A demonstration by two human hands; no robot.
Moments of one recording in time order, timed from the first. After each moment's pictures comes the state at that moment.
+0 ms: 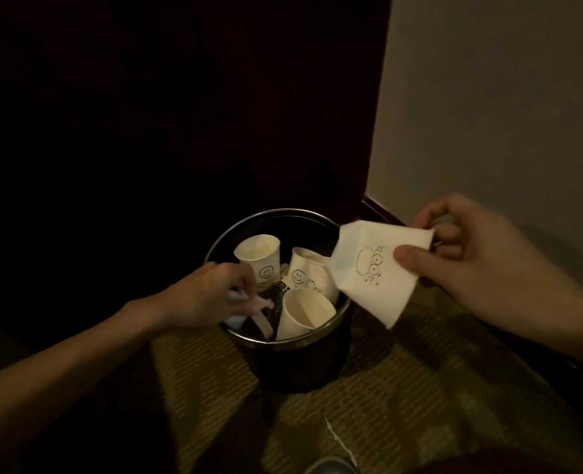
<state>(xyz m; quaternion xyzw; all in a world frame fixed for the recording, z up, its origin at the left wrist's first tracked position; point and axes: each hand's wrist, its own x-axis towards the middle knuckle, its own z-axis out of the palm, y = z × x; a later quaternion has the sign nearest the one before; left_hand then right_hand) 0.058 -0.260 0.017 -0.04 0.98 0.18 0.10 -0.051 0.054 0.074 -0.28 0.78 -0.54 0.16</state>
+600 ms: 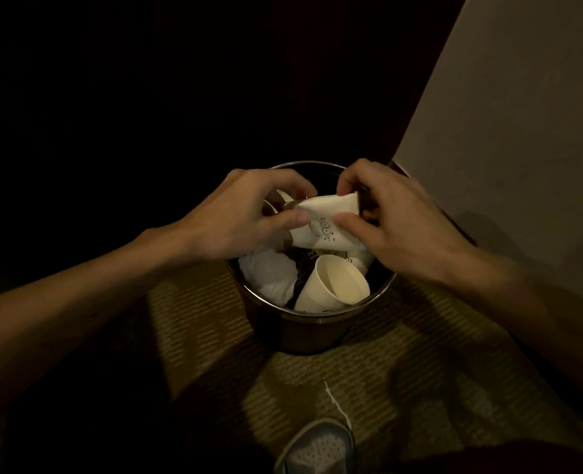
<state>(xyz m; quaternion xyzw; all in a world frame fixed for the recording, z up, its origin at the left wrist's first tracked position) 0.055 -0.272 0.041 0.00 0.95 0.29 -0.11 -0.053 -0.083 0.046 -0.49 0.81 -0.32 0.04</state>
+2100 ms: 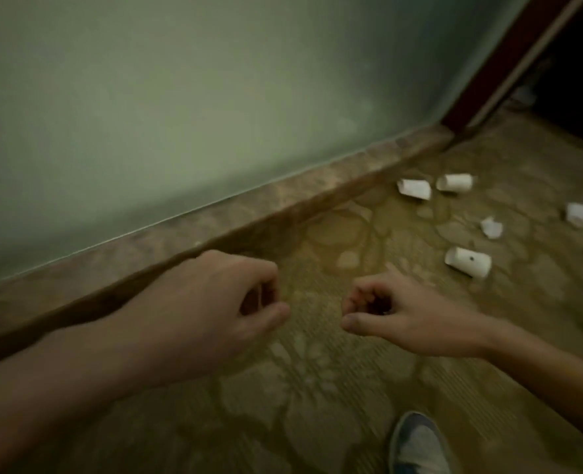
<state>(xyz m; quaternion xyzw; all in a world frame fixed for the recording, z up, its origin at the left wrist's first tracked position) 0.042 0.305 0.047 0.68 0.67 0.22 0.18 0.257 0.449 0.063 0.30 0.87 -0.39 0.10</state>
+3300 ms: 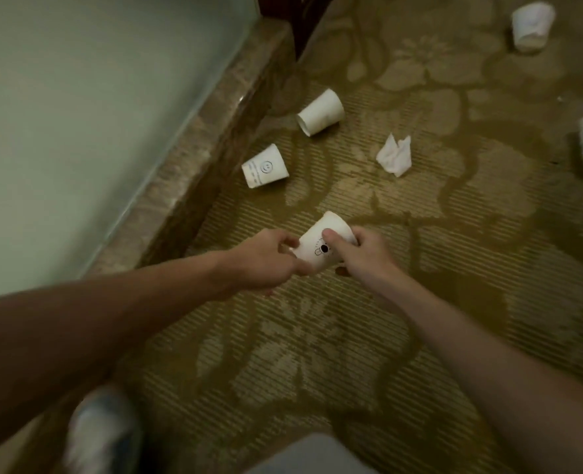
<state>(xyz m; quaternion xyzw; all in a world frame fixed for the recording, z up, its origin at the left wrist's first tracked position) 0.403 0.853 -0.070 0.52 0.65 -0.02 0.55 0.568 0.839 -0.141 0.67 0.37 -0.56 -0.31</state>
